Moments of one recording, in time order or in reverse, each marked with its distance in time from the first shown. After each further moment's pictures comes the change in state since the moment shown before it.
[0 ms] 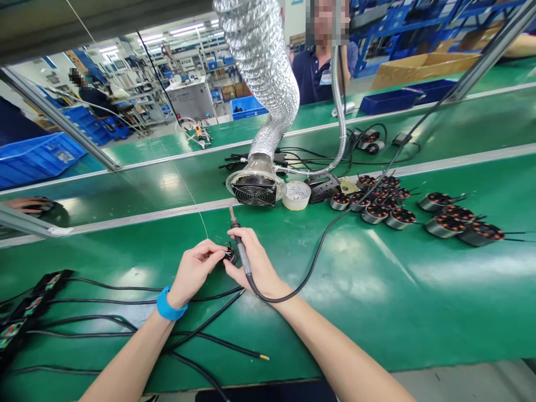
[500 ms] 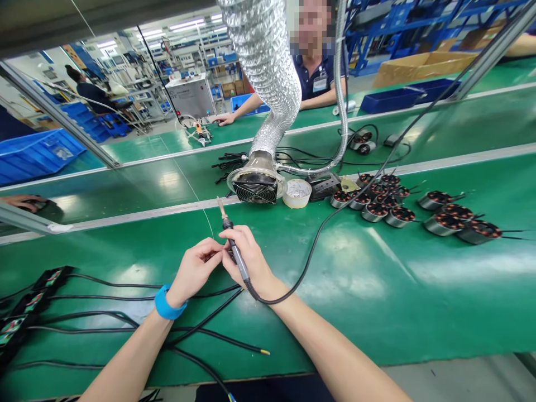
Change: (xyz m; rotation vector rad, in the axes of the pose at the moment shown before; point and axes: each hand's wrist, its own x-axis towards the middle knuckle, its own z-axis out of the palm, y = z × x) left_hand -0.004 0.004 -0.003 0.168 -0.058 0.095; right_hand 0.004 -0.008 0.008 -0.004 0.058 -0.158
